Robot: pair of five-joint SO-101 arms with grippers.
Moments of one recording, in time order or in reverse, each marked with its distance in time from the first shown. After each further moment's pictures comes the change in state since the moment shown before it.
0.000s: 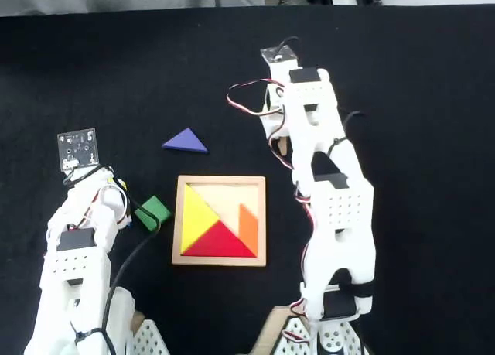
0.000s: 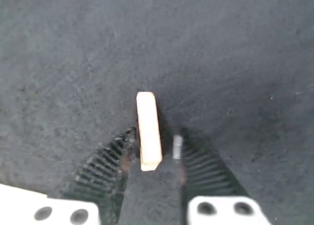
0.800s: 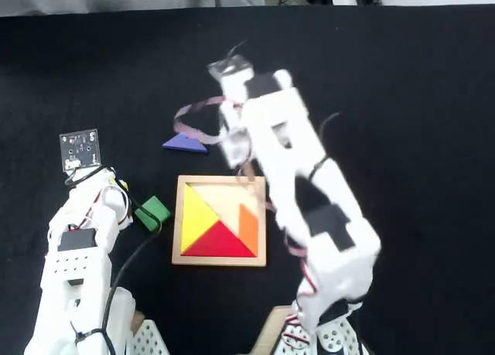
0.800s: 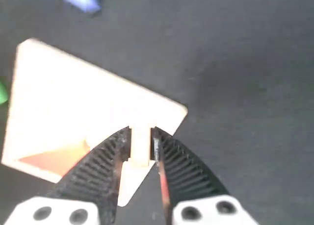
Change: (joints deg) left arm 0.4 0.0 0.3 0.0 0.0; right arm -15.3 -26.9 20.1 11.4 -5.4
